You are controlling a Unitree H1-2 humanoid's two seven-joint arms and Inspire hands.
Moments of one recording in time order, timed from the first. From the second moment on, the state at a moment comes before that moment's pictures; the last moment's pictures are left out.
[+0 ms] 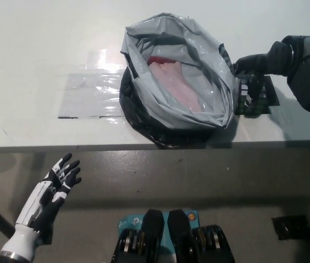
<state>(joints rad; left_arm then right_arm) -0.03 0.23 0.07 -0.10 -0.25 0.10 -0.23 -1.34 -0.27 0.60 1.36 -0.58 -0.06 0.60</state>
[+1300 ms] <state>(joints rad) -0.03 0.22 0.09 -0.10 -0.24 0.09 -0.23 -1.35 -0.25 0.63 1.40 -0.61 -0.03 0.60</state>
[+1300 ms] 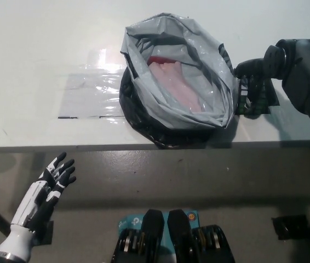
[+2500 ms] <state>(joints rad) -0.03 0.22 0.10 -0.10 -0.24 0.09 -0.23 -1.33 -0.26 0.64 1.42 -0.64 -0.05 0.43</state>
